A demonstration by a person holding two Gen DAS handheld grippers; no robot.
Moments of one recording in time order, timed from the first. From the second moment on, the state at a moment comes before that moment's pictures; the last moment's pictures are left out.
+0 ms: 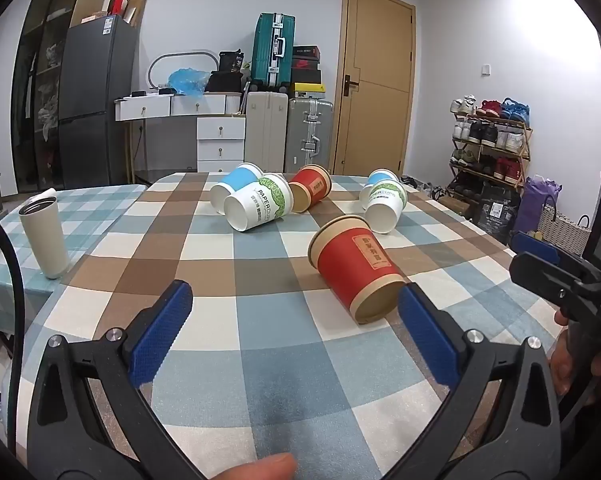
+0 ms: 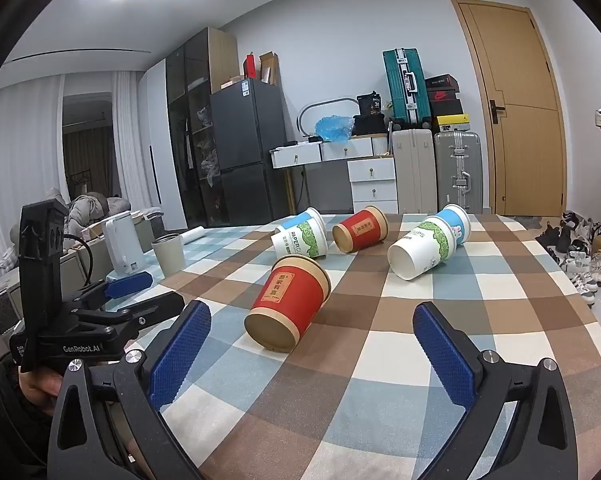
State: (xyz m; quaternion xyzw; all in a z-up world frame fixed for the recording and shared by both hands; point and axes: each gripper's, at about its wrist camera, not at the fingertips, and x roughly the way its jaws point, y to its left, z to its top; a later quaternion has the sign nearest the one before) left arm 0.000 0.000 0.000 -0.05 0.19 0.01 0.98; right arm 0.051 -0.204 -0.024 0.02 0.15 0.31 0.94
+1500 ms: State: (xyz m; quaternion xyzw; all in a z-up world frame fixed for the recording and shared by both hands) left arm 0.002 -0.007 -0.003 -0.04 0.19 0.01 0.98; right arm 0.050 -0.203 -0.024 0.02 0.15 0.31 0.94
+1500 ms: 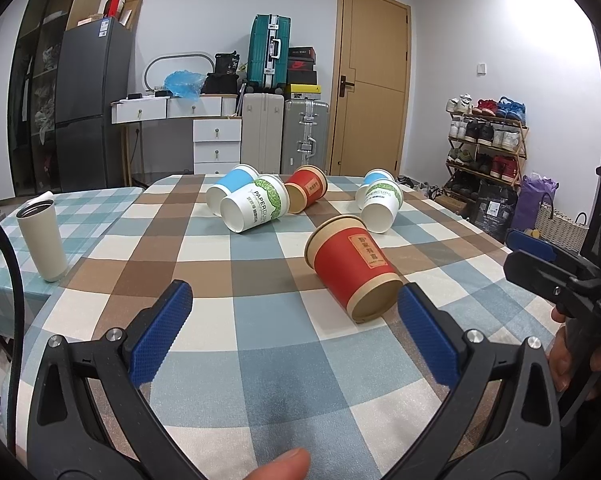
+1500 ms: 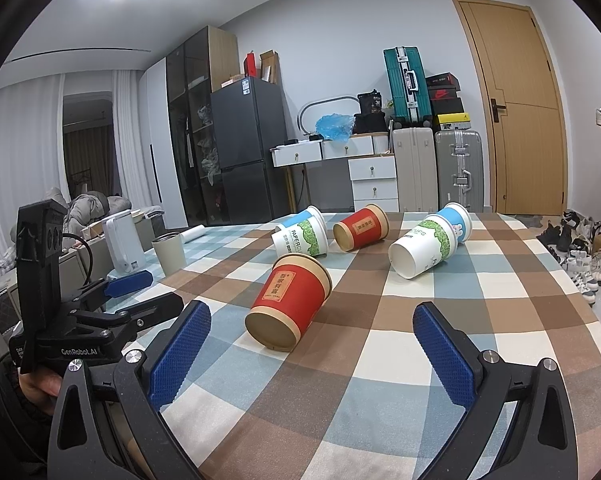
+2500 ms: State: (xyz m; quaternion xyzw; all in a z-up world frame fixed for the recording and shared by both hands) left arm -0.001 -0.007 0.000 -0.04 0.19 0.01 0.98; right arm 0.049 -0.203 -0.024 0.02 0.15 0.31 0.94
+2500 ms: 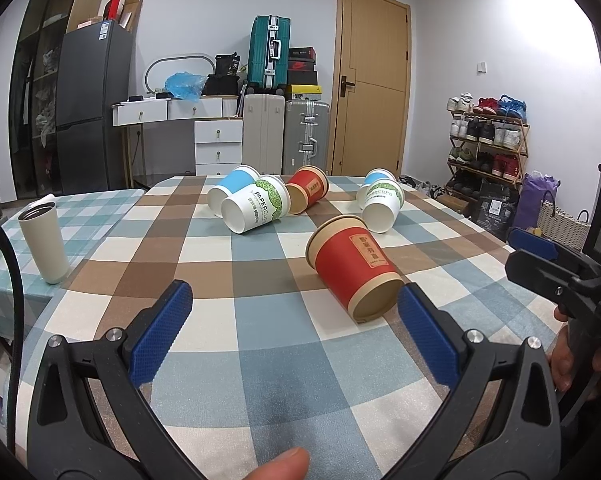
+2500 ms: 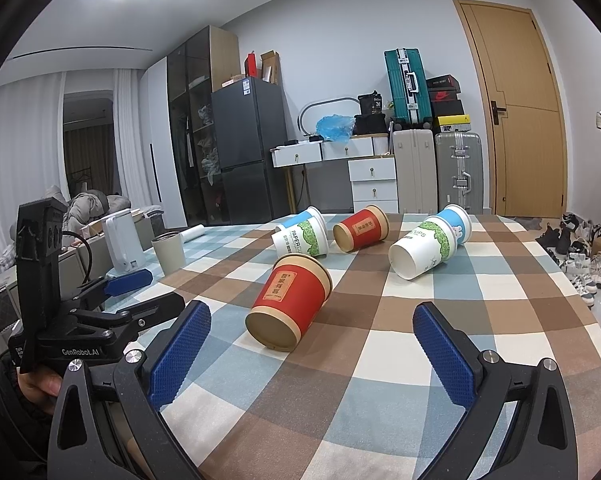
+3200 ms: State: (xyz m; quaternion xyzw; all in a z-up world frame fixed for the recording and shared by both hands) left arm -0.001 -0.006 0.000 -0.04 0.19 0.01 0.98; right arm 0.050 -0.204 -0.024 0.02 0.15 0.31 0.94
